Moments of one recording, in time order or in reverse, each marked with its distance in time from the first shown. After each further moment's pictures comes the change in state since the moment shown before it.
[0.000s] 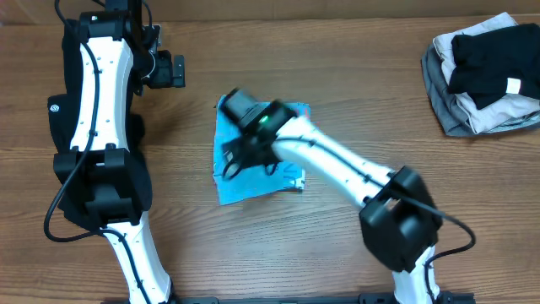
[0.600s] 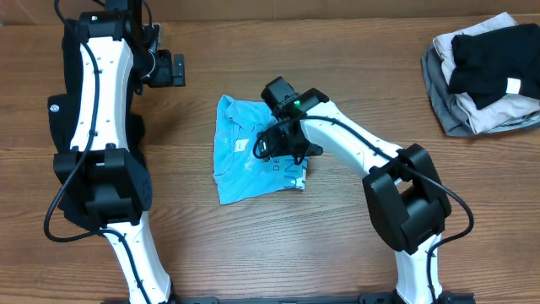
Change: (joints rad) left arm 0.000 0.000 0.000 0.009 0.000 -0.008; right arm -0.174 0.046 -0.130 0.085 -0.026 -0.056
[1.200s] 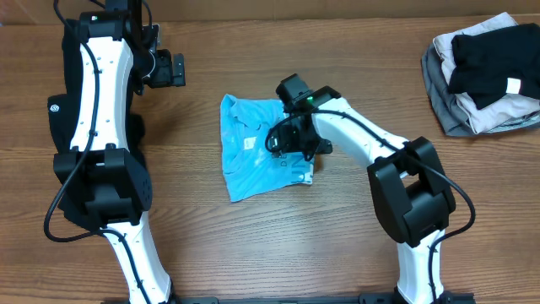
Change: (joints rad) left arm 0.000 0.000 0.000 -0.005 0.000 -0.021; right arm -0.081 0.018 -0.034 0.030 -0.014 -0.022
